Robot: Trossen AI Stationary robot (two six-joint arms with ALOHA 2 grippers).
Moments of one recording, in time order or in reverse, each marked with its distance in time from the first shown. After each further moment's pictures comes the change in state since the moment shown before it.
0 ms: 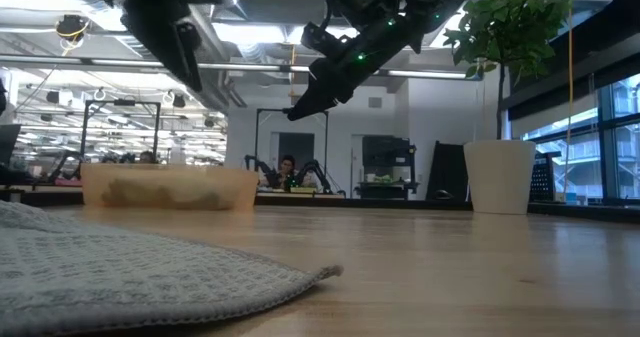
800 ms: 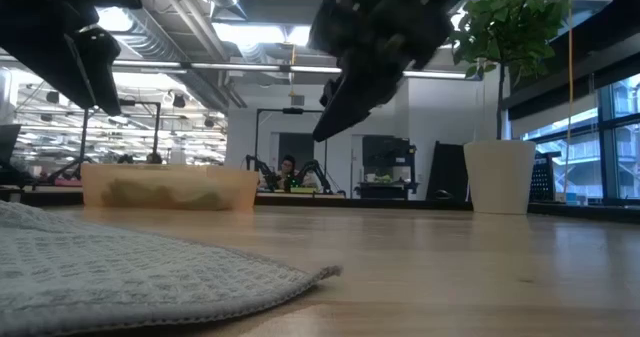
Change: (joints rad) left arm -0.525 -0.001 -0.212 0.031 -0.259 -0.650; right arm 0.214 -0.001 -0.051 -0.246 -0.398 0.204
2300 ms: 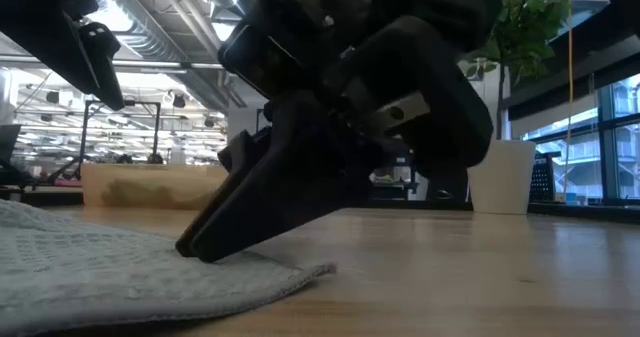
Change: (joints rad) left arm -0.033 0.001 0.000 0.082 -0.011 -0.028; right arm 0.260 0.424 0.096 0.488 -0.083 -0.011
